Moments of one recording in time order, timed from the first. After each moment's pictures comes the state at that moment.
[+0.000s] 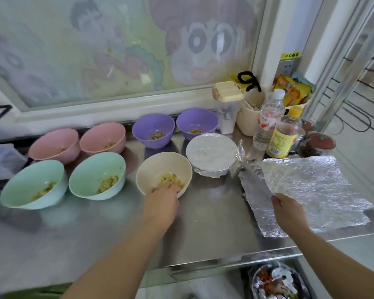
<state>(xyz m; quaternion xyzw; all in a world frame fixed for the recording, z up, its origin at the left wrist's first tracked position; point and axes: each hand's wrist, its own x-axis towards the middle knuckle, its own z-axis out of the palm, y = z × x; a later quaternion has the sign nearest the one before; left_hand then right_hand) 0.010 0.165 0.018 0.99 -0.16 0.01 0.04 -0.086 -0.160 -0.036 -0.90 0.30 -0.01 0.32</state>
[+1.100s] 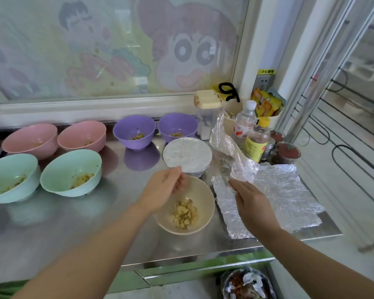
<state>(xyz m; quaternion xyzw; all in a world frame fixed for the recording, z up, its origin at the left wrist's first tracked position) 0.003 0.098 0.061 0.80 -0.11 -0.14 0.58 -0.103 -0.142 0.033 -0.94 -0.02 -0.23 0.24</state>
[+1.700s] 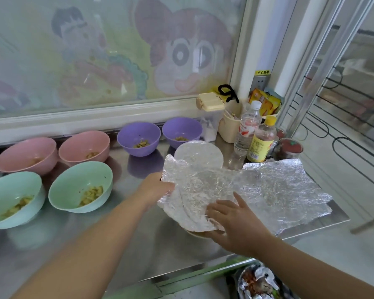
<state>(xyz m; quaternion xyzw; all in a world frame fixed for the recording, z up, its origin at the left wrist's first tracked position) 0.049 0.163 0.068 0.84 -0.04 -0.22 0.49 -0.109 -0.054 0.025 -0.99 -0.13 -0.04 0.01</state>
